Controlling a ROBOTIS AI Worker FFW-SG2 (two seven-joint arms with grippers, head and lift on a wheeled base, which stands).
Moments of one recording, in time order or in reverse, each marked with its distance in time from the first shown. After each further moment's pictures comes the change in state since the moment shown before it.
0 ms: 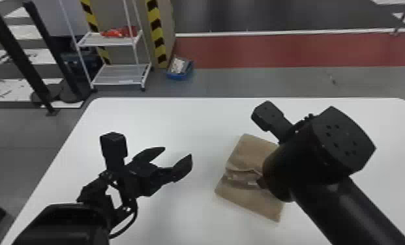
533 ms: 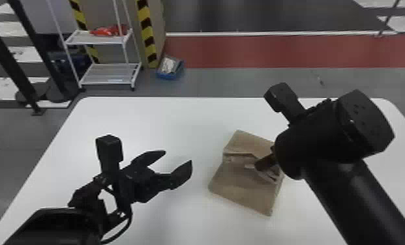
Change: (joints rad) left arm 0.016 0.000 -0.029 -0.013 -0.006 0.004 -0.081; right arm -0.002 0.006 -0.155 -0.048 -0.047 0.000 0.000
